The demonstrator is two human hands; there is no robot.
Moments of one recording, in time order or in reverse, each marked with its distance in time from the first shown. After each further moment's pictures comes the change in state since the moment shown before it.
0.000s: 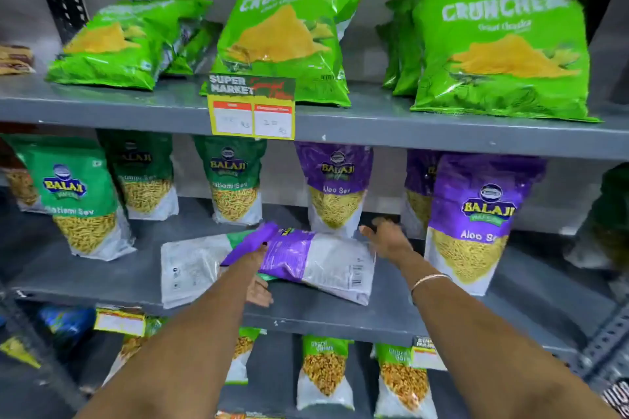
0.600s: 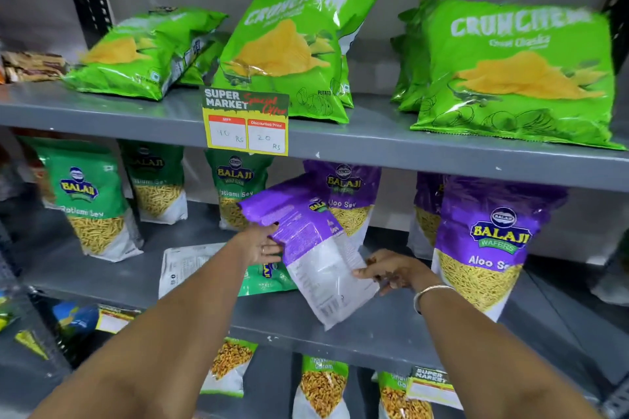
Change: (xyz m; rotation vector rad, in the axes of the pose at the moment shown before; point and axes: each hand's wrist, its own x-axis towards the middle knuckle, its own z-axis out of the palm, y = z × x) left_hand -0.021 0.062 0.019 -0.230 0.016 0.352; right_hand 0.007 0.018 -0.013 0.301 -0.610 0.095
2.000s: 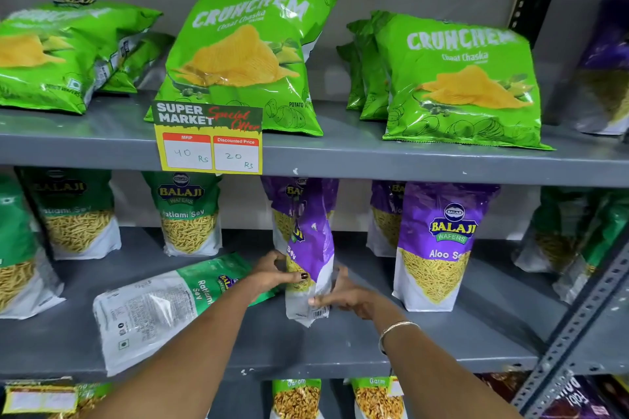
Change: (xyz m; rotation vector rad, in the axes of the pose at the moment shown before) left_hand 0.044 -0.044 0.043 0.653 -0.281 0.322; right_hand 0.000 0.009 0.056 0.282 0.142 -0.145
